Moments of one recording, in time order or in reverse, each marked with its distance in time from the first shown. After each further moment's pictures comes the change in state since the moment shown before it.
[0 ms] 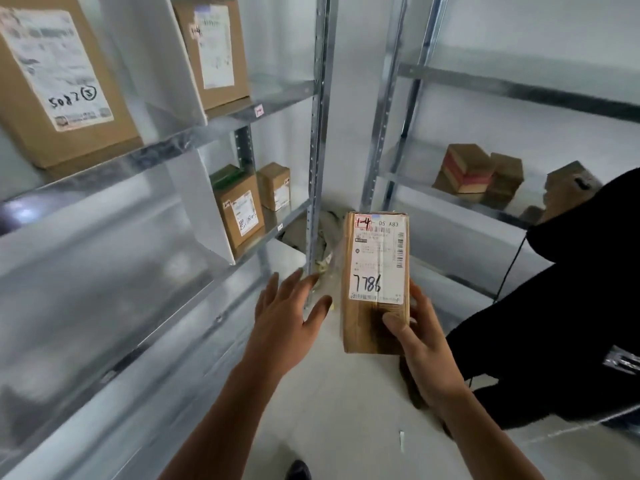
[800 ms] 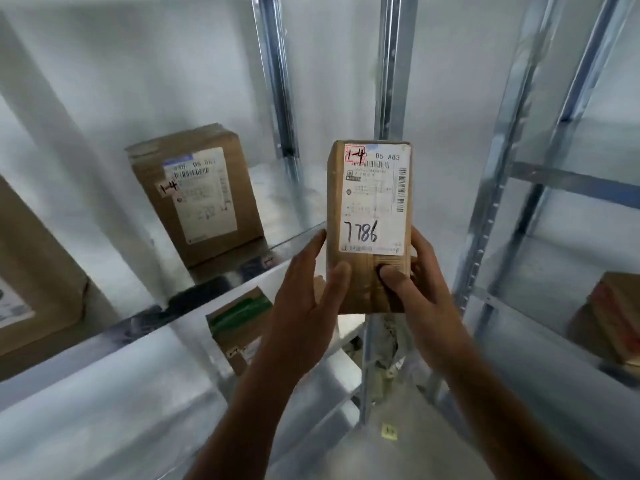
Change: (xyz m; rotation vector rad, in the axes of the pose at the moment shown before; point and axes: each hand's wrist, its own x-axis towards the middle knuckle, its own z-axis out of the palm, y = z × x) left_hand 0.355 0.074 -0.084 -0.420 0.417 0.028; right_hand 0.450 -0.127 0.031 0.196 -0.388 -0.317
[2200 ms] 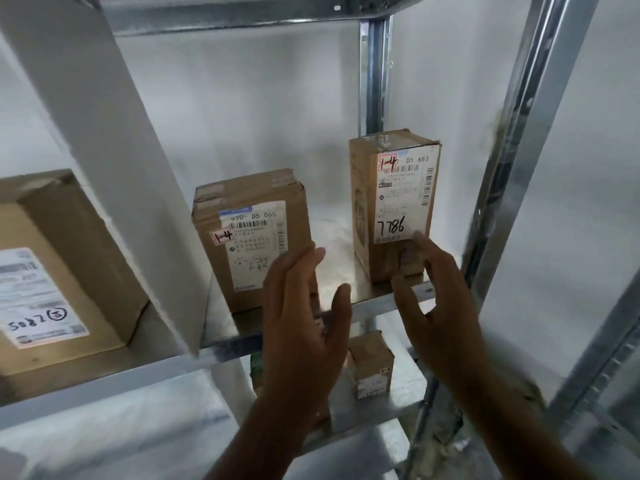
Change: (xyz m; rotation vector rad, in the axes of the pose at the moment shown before) left_hand 0.066 -0.023 -0.025 0.533 0.686 0.174; right_hand 0.143 0.028 0.041 -0.490 -0.074 -0.393
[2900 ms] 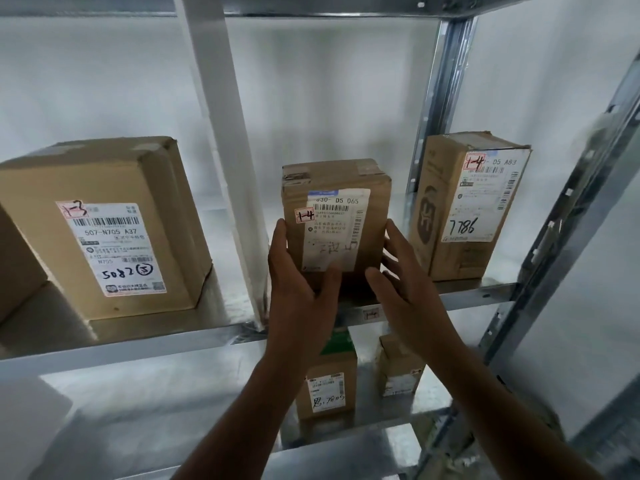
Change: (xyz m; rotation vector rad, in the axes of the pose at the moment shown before) left_hand 0.019 -0.056 -0.048 -0.154 0.007 -0.401; right_hand 0.010 -0.049 0.080 0.227 -0.403 0.118
